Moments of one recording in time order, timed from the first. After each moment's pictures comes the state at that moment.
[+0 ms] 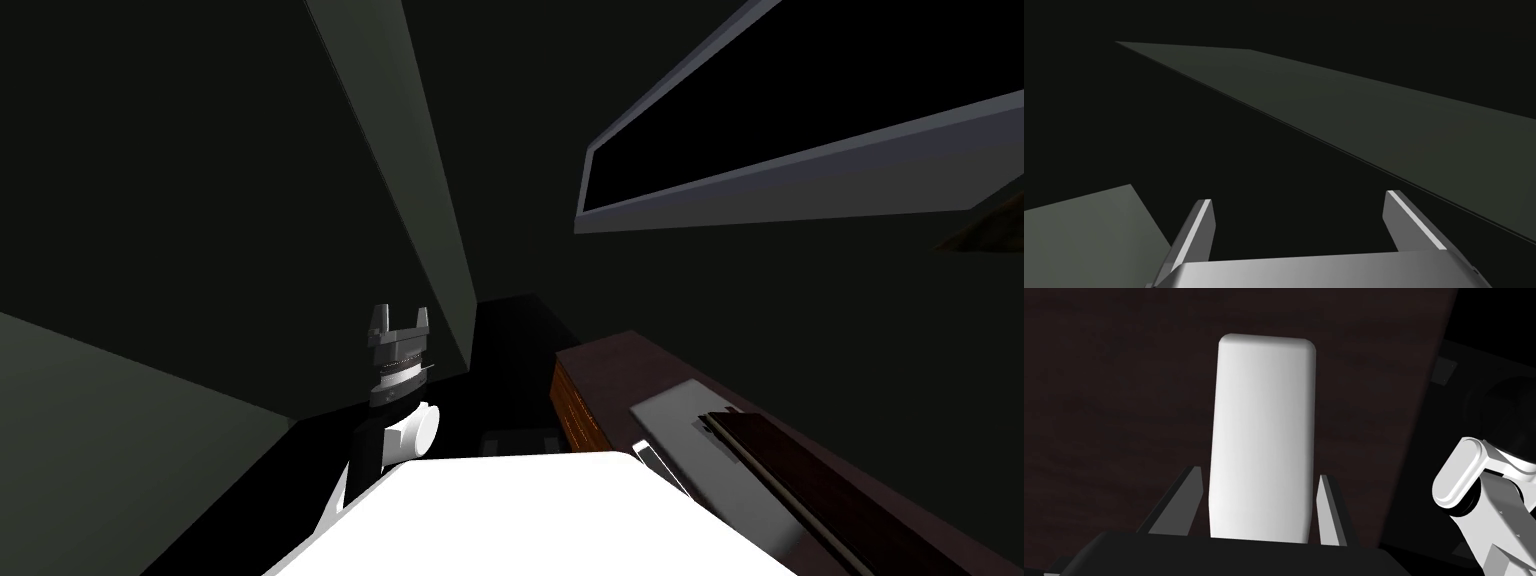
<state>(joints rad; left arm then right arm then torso) 0.47 -0.01 -0.02 -2.33 0.12 -0.54 0.03 0.83 -1.09 0.59 -1.02 0.80 -0.25 0.10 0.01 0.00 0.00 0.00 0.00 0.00</state>
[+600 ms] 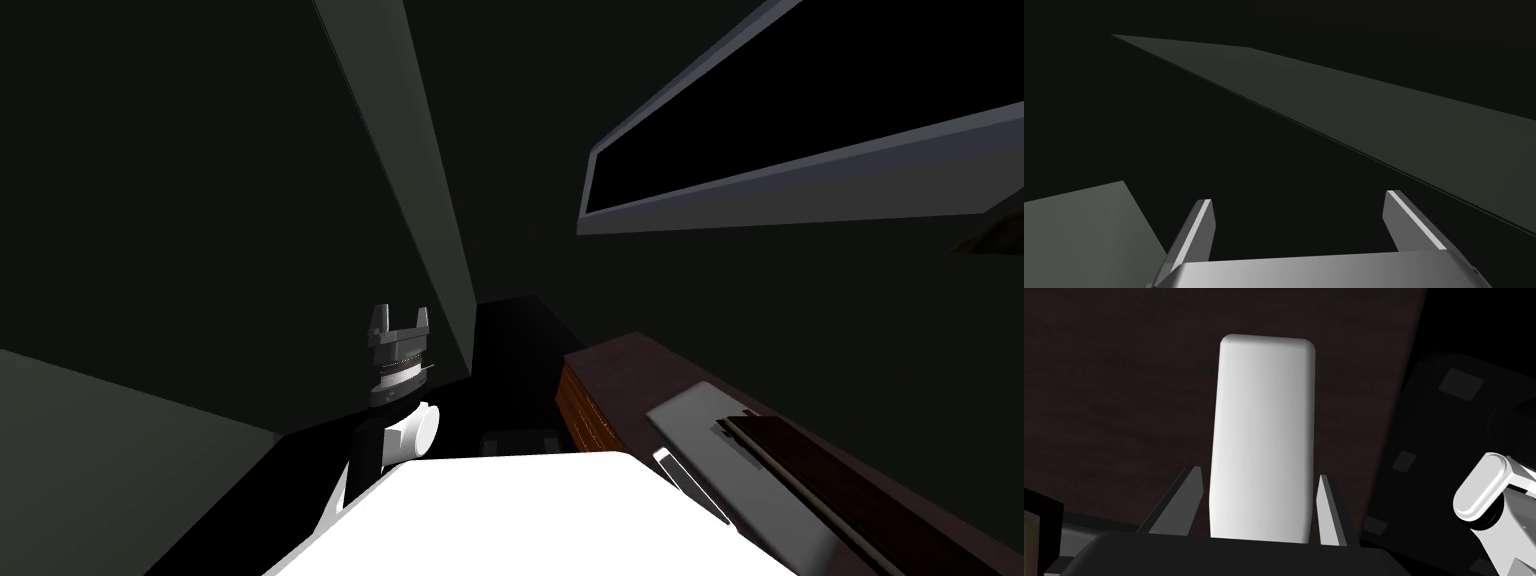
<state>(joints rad) 0.47 -0.01 -0.02 -2.33 0.12 -0.54 0.03 0.89 -1.21 0.52 -1.07 0.85 -0.27 0.02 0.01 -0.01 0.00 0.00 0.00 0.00</state>
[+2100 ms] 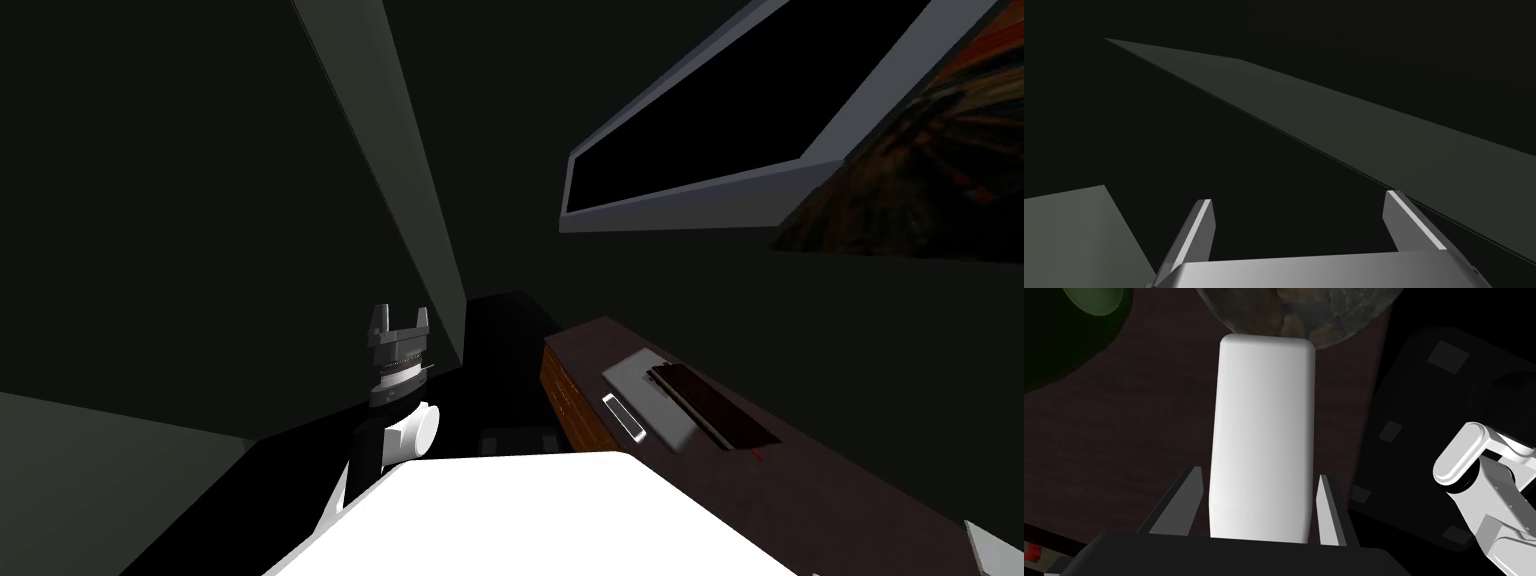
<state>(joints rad) 0.47 -0.01 -0.02 -2.33 0.12 -0.54 0.03 0.95 -1.35 0.44 -1.23 0.82 -0.33 0.00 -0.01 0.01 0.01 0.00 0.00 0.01</state>
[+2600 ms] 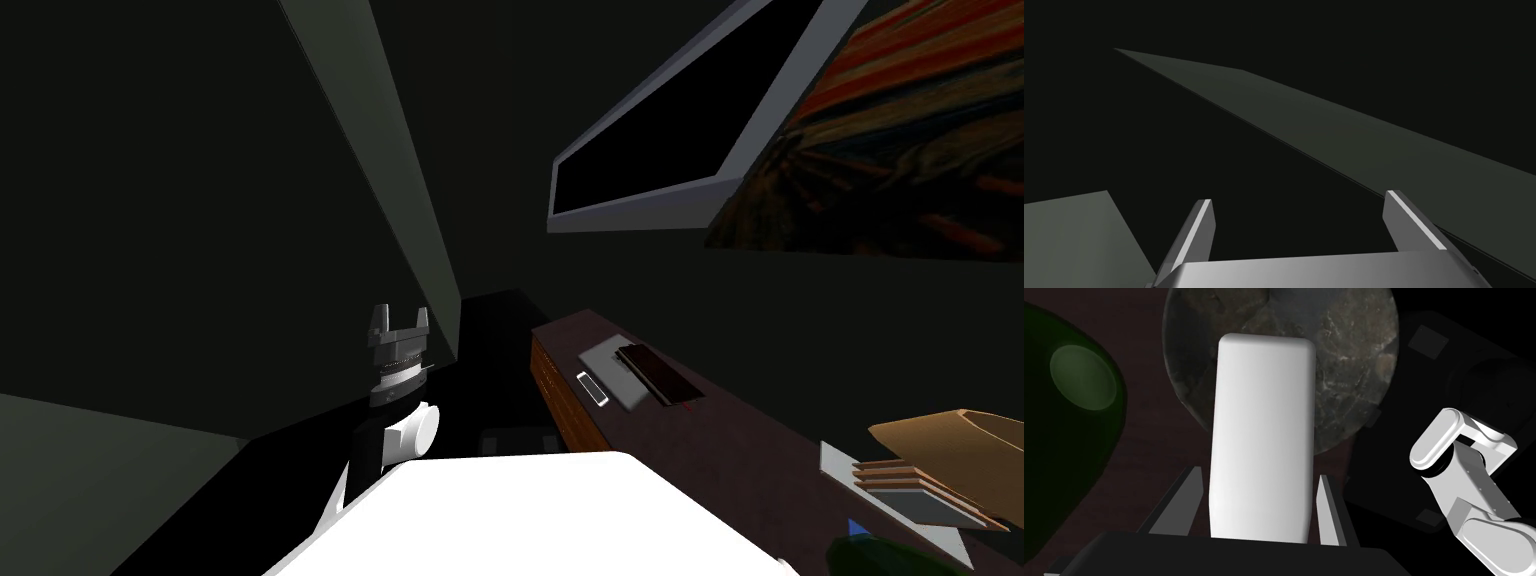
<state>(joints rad) 0.47 -0.01 -0.02 -2.33 0.12 -0.54 0.03 0.93 -1.34 0.47 -1.27 0.78 -0.34 0.06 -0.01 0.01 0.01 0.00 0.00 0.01</state>
